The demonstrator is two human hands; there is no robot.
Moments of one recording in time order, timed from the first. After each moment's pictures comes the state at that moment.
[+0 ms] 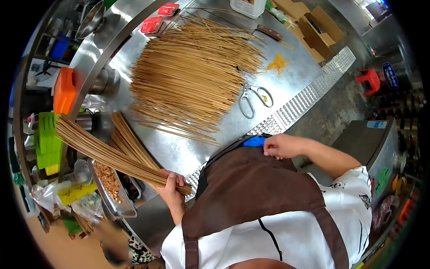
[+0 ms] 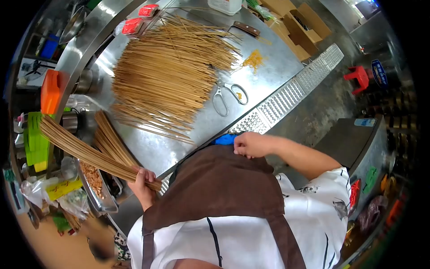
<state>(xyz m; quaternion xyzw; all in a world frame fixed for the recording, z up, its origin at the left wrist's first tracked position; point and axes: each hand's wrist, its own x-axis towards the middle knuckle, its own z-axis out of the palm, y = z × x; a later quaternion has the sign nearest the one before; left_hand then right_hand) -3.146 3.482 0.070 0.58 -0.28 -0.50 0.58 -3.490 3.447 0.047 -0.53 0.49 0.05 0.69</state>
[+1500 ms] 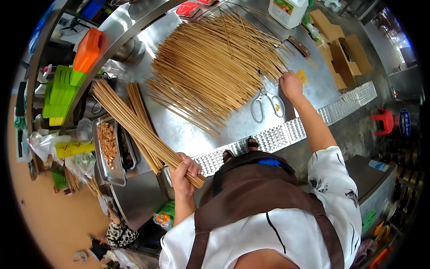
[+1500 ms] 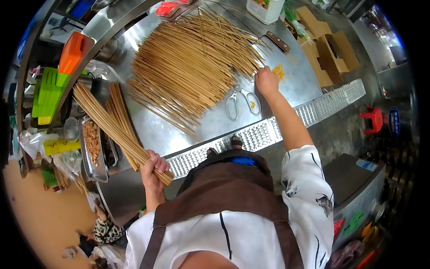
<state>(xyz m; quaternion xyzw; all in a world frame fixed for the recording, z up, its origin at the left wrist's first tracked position) -3.197 3.503 0.078 0.49 -0.15 -0.60 0.62 -3.543 3.268 -0.084 -0.67 0.71 -0.18 0.09</state>
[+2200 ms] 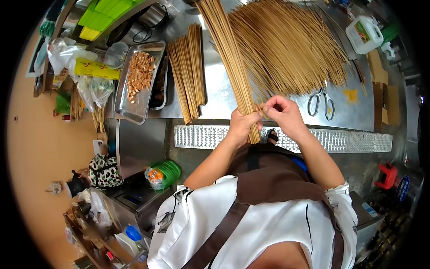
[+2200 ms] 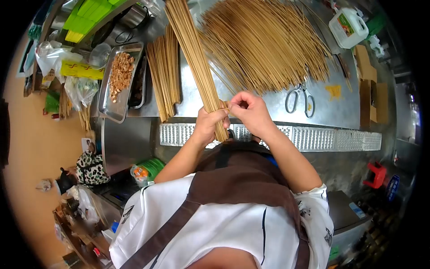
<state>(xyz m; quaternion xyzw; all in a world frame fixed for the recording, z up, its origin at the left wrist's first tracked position) -3.184 3.489 0.045 0.52 -0.19 -0.64 0.53 -3.323 3.422 0.046 -0.56 0.41 -0.27 0.67</state>
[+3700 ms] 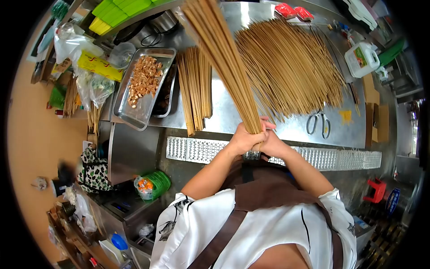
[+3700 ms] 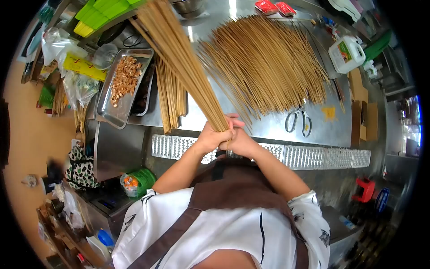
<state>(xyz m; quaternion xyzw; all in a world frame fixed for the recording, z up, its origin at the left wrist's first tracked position) -3.155 3.488 0.030 0.44 -0.40 -0.61 0.53 -3.283 3.446 0.052 -0.63 0.34 -0.05 0.70</state>
